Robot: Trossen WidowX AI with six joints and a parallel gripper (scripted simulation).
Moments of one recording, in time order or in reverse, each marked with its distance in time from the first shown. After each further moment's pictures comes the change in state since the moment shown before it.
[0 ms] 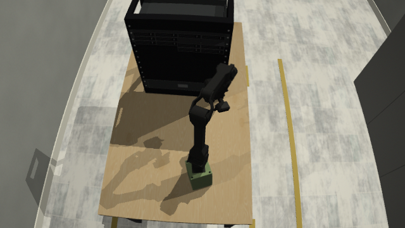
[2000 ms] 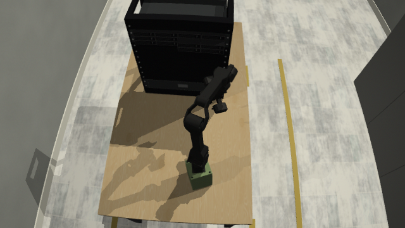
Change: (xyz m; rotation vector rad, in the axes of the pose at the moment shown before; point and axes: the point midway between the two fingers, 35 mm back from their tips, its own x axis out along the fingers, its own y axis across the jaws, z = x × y) arm -0.022 -0.002 0.017 0.014 0.071 -0.179
